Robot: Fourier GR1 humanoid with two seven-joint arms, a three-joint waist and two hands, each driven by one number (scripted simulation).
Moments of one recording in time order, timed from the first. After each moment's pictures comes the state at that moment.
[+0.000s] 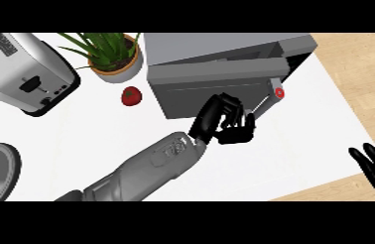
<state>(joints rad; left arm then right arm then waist) -0.86 0.00 -0.92 -0.88 0.64 0.56 -0.23 0.39 -0.44 -0.09 -2.12 -0.65 0.48 -0.17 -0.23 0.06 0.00</state>
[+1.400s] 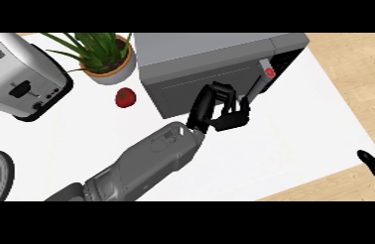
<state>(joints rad) -0.93 0.00 -0.92 -0.78 0.91 0.57 -0.44 0.34 -0.51 -0.11 -2.19 -0.80 0.51 -0.11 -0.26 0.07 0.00</state>
